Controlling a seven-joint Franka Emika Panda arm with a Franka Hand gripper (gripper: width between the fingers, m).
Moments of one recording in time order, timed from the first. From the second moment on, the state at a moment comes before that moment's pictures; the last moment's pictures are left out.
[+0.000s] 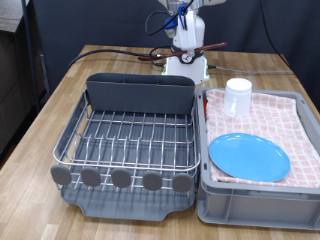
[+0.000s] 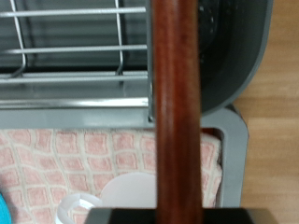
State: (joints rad) arm 0.11 -0.59 -0.22 -2.85 0.15 2.30 2.19
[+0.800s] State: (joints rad) arm 0.16 -0.58 -0.46 -2.87 0.33 2.32 1.92
